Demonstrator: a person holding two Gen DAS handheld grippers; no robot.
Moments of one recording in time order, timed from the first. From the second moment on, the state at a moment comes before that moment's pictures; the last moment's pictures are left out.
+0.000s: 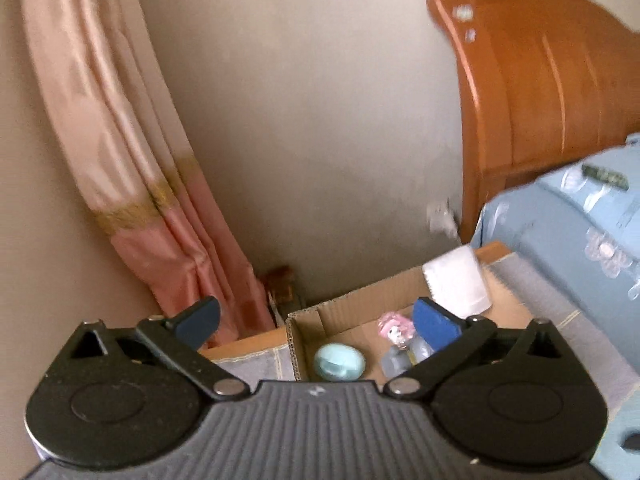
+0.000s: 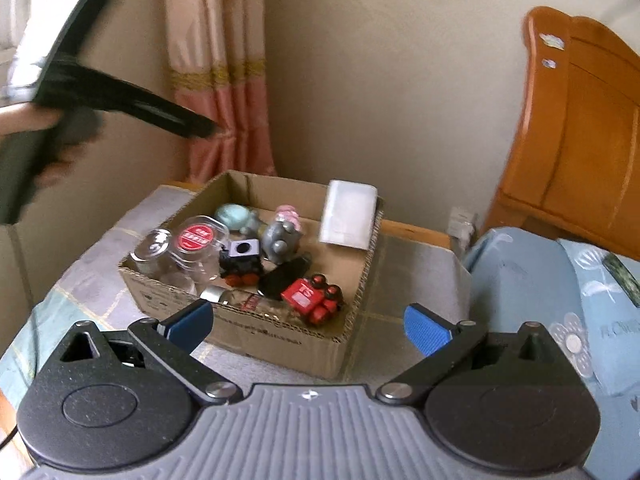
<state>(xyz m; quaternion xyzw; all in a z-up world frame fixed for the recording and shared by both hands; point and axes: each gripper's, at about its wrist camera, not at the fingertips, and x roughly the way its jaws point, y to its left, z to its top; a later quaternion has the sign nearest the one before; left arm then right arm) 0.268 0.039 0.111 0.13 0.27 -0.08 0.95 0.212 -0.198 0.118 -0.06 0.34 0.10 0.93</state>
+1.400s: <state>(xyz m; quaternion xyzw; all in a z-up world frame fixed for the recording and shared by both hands) 0.103 0.018 0.066 0.05 0.34 0.02 0.94 0.161 -0.179 0.108 -0.01 0.37 0.01 0.93</state>
